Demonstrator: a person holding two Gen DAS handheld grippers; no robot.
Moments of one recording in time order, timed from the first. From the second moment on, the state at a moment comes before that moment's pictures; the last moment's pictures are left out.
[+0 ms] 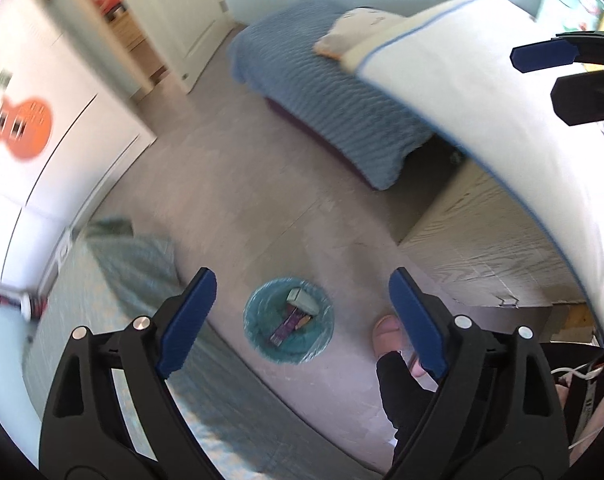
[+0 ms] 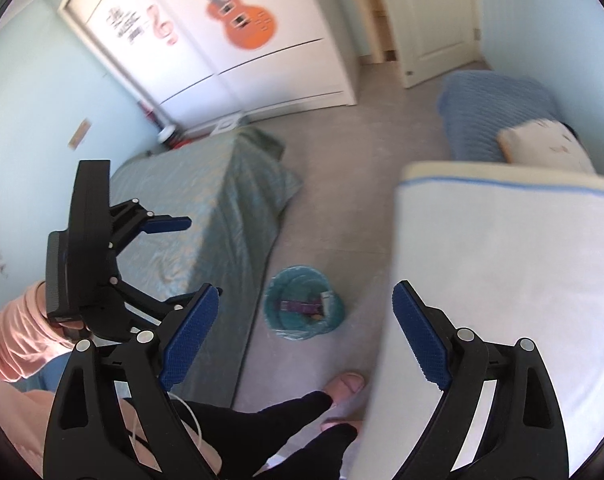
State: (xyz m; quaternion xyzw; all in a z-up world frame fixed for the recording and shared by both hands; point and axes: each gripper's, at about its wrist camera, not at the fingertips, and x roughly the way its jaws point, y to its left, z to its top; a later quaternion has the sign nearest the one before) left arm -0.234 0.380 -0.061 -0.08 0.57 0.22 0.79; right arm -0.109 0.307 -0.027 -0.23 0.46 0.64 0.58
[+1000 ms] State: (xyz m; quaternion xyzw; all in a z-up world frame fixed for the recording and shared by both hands) left arm -0.096 0.230 -0.056 0.09 0.58 0.01 0.81; right arm -0.018 0.044 -0.031 -0.08 0.50 0.44 0.74
